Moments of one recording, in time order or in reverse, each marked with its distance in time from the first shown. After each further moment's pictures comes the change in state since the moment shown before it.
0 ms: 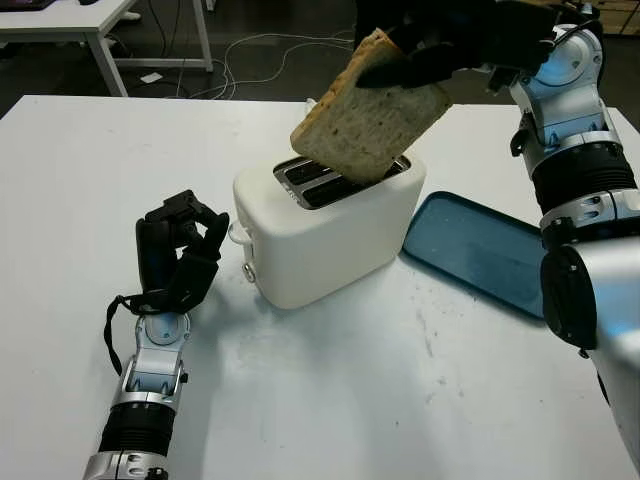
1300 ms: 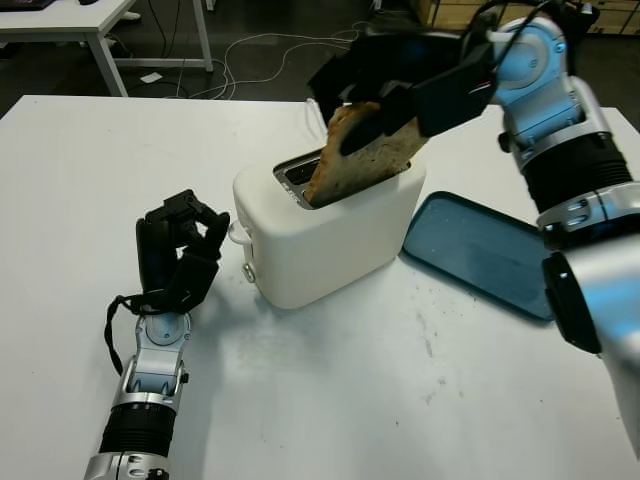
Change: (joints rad) left arm 0.003 -0.005 0.001 -0.011 0.004 0.004 -0.003; right arm -0.013 0.004 0.220 -0.152 -0.188 -0.076 0.104
